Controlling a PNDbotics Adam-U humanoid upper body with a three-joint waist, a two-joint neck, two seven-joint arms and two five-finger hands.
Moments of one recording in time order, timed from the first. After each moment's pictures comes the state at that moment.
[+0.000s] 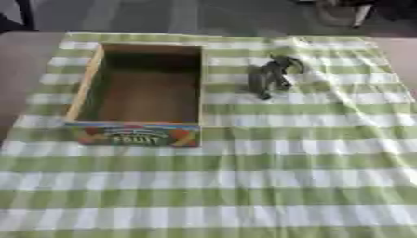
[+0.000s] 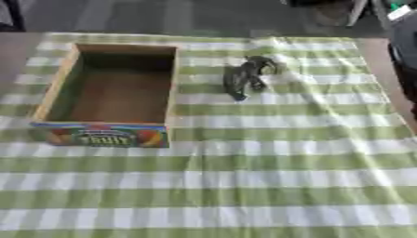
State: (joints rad) left arm -0.08 0.07 0.37 -1.98 0.12 -0.28 0.07; right arm -0.77 -0.85 -0.01 -1.77 0.51 -0.01 0.35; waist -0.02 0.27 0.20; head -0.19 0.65
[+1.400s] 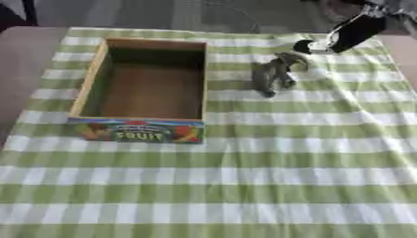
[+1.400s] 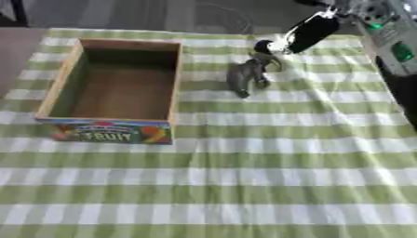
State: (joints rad) left arm -0.08 0.07 0.37 -1.98 0.12 -0.28 0.06; right arm -0.83 -0.86 0.16 -1.46 0.73 -0.33 0.54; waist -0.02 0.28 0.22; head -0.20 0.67
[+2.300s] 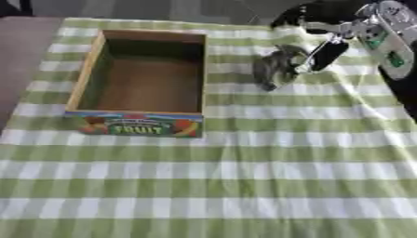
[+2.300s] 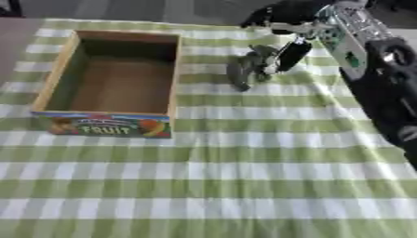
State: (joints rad) left arm -0.08 0.07 0.37 -1.98 0.12 -0.28 0.06; right arm -0.91 -0.75 0.22 -1.15 0.95 -0.44 0.51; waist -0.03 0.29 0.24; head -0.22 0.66
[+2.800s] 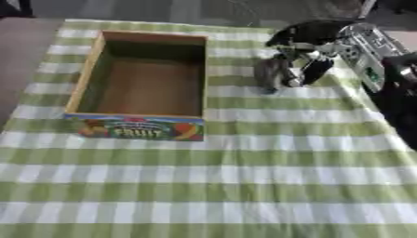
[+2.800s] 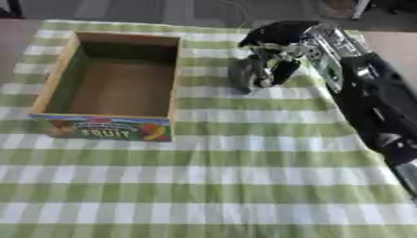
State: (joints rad) left arm -0.09 0.07 0.37 -1.98 0.12 -0.28 0.05; right arm -0.91 -0.72 0.22 -1.07 1.05 -0.45 0.45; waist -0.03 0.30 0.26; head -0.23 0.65
